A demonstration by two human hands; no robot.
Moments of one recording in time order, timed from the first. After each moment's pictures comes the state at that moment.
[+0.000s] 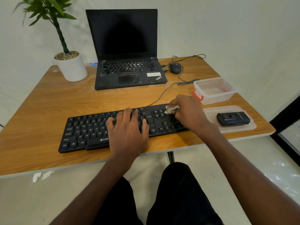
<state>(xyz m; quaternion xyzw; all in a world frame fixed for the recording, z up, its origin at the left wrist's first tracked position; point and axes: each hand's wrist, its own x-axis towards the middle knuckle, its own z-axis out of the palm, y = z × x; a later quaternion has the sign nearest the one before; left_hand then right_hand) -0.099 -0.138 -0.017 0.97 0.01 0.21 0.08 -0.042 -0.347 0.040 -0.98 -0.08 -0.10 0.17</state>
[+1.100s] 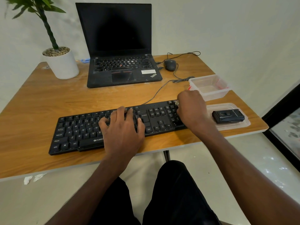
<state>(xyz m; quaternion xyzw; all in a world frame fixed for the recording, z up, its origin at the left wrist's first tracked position) -0.098 -0.140 -0.017 0.97 0.01 0.22 0.08 -0.044 -0.354 0.049 -0.99 0.01 -0.13 0.05</state>
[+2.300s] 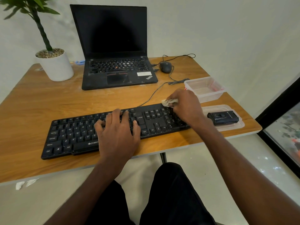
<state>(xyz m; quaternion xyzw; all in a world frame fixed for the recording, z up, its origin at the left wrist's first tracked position) -0.096 -0.140 -0.019 0.97 0.00 0.23 0.09 -0.024 -0.369 0.040 -0.97 -0.01 -0.15 0.19</state>
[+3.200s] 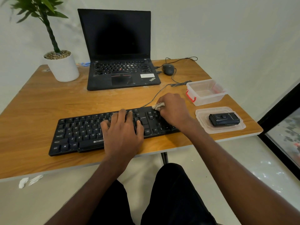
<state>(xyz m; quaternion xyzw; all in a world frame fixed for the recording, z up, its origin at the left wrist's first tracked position) -0.097 -0.139 -0.021 0.96 -0.01 0.25 0.08 -0.034 -0.323 0.050 -0.98 -0.05 -0.11 0.14</state>
